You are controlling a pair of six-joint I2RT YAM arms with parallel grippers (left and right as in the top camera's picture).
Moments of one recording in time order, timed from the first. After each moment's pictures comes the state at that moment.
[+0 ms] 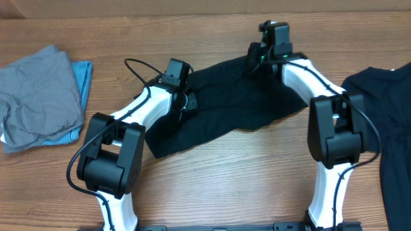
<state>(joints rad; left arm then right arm) -0.33 2.01 1.27 -0.49 0.13 -0.57 0.18 2.19 1.60 -0.22 -0.13 0.30</state>
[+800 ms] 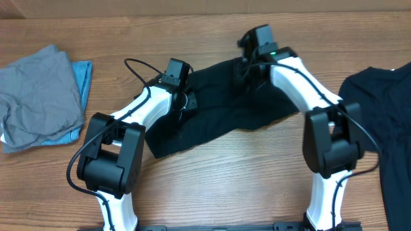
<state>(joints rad) -0.33 2.01 1.27 -0.48 0.13 -0.58 0.31 2.15 1.65 -0.64 -0.31 0.31</state>
